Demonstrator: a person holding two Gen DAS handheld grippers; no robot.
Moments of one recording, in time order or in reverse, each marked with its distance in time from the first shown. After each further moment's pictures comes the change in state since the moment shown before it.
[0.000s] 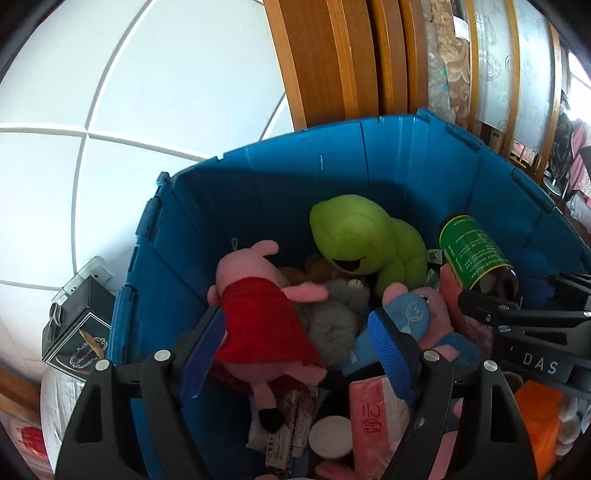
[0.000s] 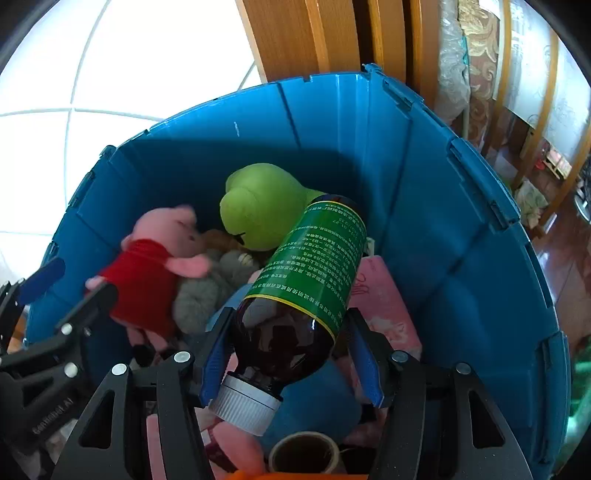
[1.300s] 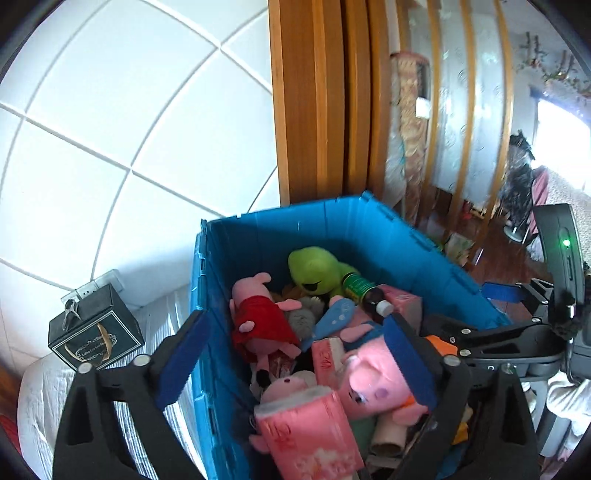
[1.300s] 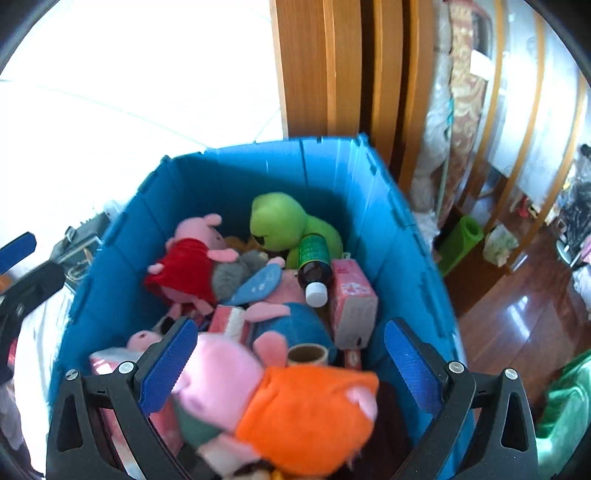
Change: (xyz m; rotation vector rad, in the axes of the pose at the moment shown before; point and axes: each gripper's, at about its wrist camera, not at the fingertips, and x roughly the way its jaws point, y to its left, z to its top) left arm -0.204 0.040 -0.074 -0.063 -0.271 -0.147; right arm -0.152 0.041 -0.068 -0.109 -0.179 -0.062
